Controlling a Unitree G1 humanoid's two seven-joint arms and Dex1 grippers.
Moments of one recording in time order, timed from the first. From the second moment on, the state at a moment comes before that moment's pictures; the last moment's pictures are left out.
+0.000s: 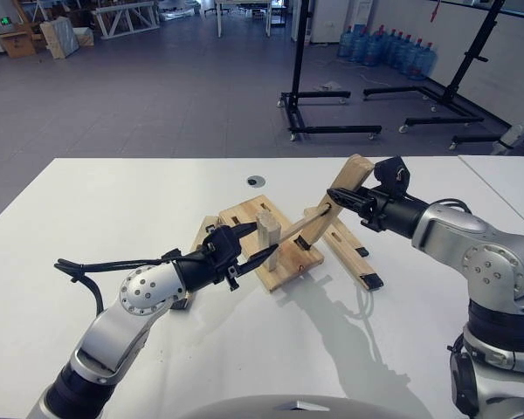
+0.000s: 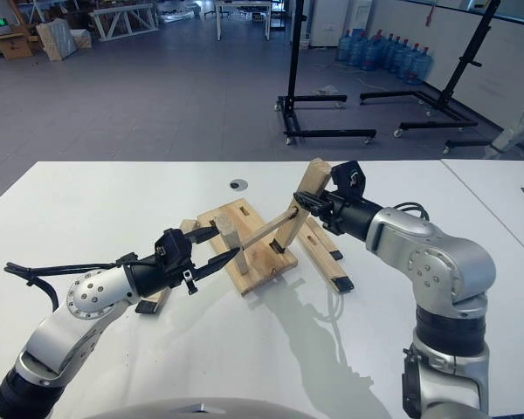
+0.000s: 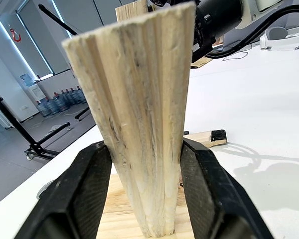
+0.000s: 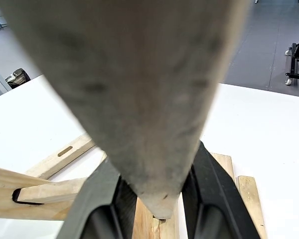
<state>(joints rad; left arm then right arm) -0.05 0.54 -0.31 -0.58 -0.25 0.30 -0.55 -0.39 -0.52 -0.23 -0.45 0.80 1.20 0.29</state>
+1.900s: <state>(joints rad) -0.16 0.56 -0.22 -0.49 -0.31 0.44 -0.66 -0.24 -0.38 -0.08 -0.43 0.76 0.96 0.11</state>
